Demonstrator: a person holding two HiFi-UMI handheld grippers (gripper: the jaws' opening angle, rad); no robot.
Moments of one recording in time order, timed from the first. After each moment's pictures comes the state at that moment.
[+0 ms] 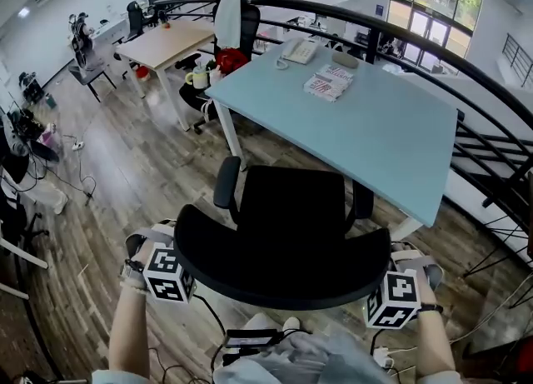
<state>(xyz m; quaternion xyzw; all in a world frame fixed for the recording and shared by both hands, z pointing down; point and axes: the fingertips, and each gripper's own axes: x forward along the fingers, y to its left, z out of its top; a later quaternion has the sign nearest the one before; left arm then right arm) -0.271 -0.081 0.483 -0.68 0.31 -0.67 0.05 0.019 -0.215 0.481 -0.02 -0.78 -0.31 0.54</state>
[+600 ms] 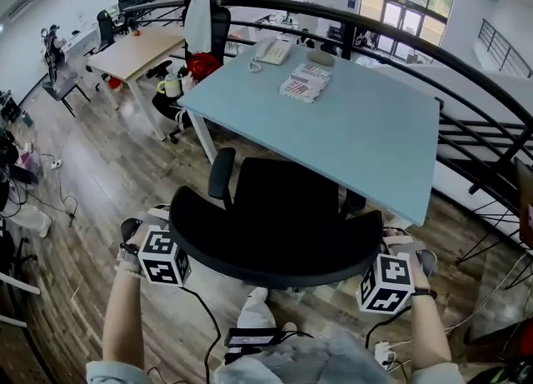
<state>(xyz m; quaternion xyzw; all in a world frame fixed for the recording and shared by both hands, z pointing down) -0.304 -0.170 0.484 -0.69 0.28 -0.66 0.08 -0.002 -0.271 0.483 0.02 -0.78 -0.28 0.56</state>
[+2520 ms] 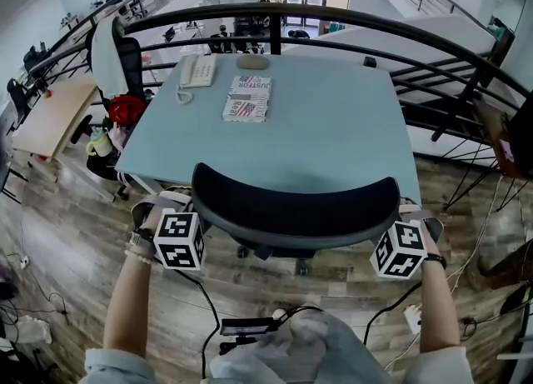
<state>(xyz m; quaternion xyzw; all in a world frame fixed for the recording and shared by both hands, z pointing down) -0.361 -0.429 0.483 -0.74 0.14 -0.61 0.22 -0.046 -0.422 0.476 0.19 -0.75 -0.19 0.60</state>
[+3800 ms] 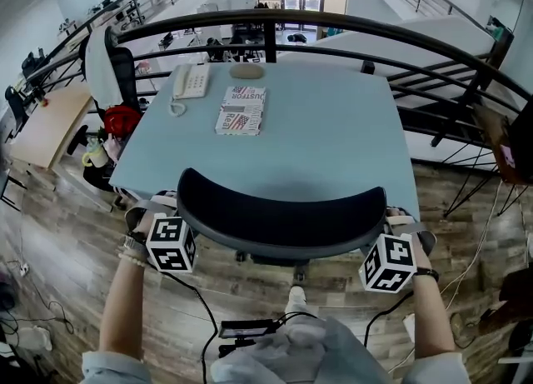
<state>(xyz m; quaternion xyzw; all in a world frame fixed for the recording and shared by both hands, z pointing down) -0.364 -0.474 0.484 -0.74 0.16 -0.61 0.23 -0.051 -0.449 0.475 0.22 -0.75 -0.20 0.59</state>
